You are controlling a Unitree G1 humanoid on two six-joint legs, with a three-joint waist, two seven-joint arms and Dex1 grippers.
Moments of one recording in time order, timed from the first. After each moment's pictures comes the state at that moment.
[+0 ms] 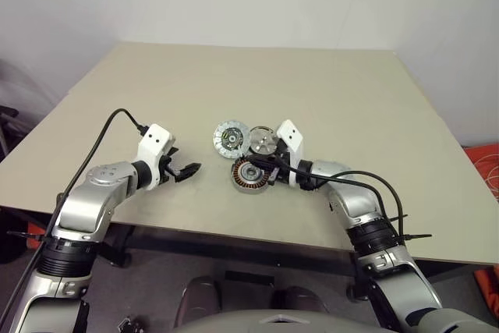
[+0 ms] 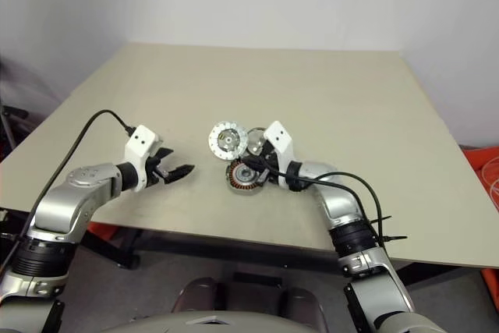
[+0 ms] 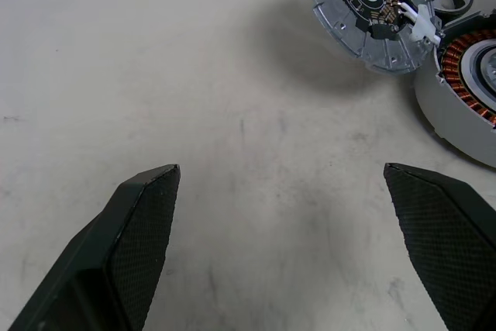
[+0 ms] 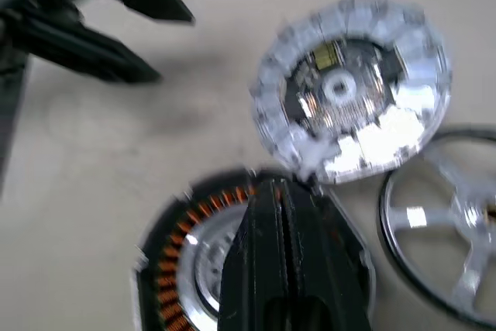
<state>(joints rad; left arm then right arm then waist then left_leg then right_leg) -0.26 0.58 0.01 -0.17 -0.31 0.77 -0.63 -0.43 -0.26 0.20 0.17 0.21 0.34 0.86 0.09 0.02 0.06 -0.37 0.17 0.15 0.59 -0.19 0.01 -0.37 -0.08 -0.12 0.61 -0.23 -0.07</state>
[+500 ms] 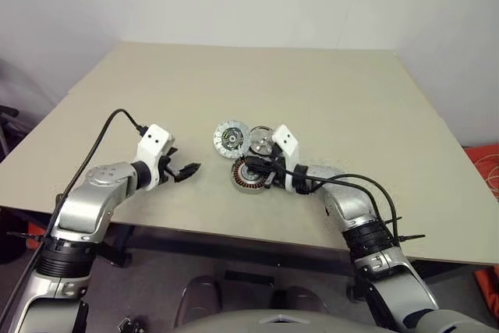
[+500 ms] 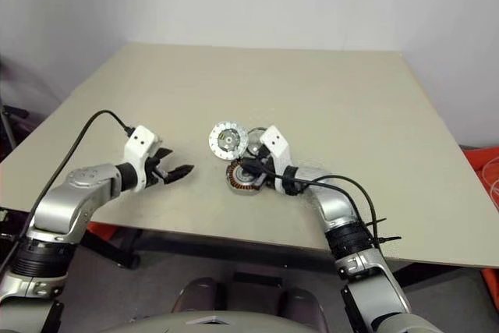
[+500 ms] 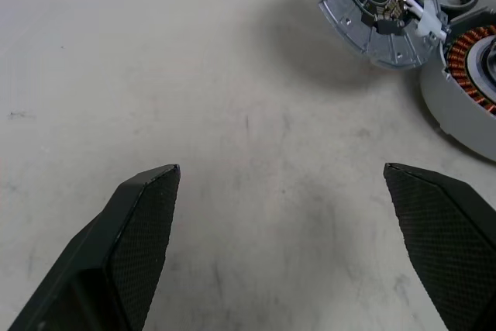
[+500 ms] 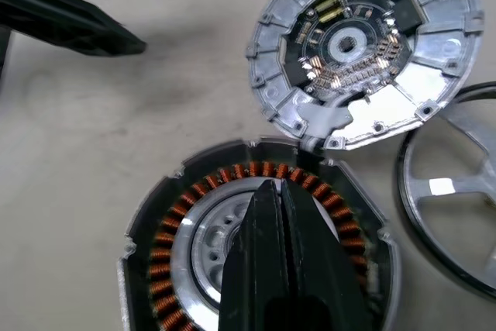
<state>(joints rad) -0.26 0.59 0.01 -0.17 -0.31 0.76 -0.63 -0.42 -0.24 0.22 0.24 0.17 0.33 0.80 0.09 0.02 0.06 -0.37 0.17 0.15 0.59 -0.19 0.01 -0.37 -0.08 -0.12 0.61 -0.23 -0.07</state>
